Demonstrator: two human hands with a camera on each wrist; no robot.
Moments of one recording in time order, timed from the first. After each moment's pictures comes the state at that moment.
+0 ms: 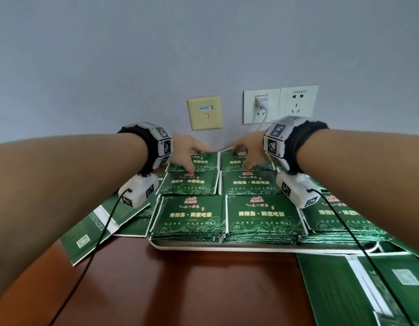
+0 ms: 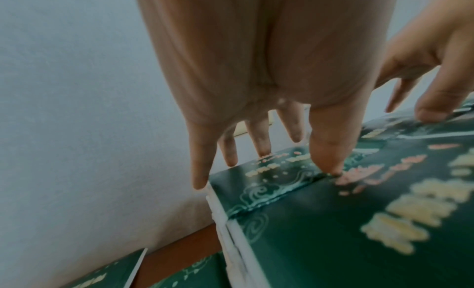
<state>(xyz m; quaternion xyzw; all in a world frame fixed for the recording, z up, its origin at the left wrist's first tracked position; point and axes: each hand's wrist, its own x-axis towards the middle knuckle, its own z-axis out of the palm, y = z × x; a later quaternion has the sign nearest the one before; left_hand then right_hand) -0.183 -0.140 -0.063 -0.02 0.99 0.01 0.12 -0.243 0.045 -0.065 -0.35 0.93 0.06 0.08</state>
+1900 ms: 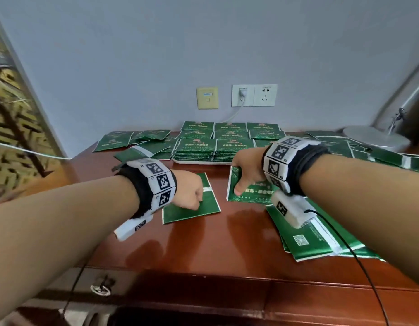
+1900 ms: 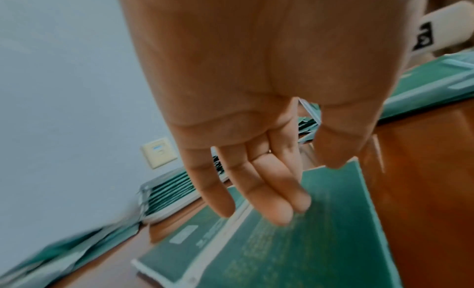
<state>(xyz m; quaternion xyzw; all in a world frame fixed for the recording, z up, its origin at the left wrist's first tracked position) 0.117 0.017 -0.099 0.01 0.98 -0.05 0.20 0.033 0.170 -0.064 -0.40 0.91 0.08 0.10</state>
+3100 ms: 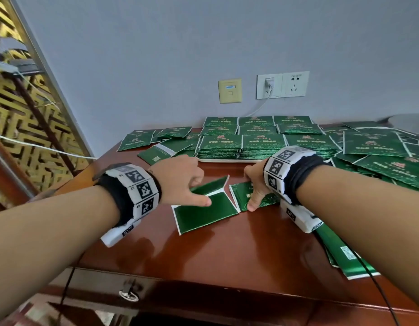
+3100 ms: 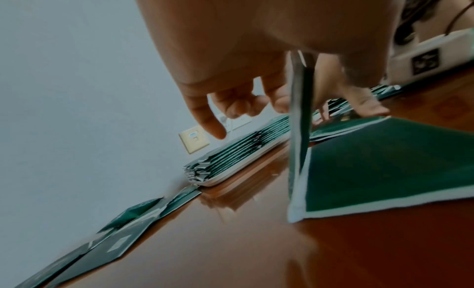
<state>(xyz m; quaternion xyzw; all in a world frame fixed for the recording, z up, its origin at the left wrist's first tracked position) 0.143 -0.046 -0.097 -0.01 1.00 -0.07 0.02 0.014 0.117 -0.108 -0.36 0.90 0.20 0.17</state>
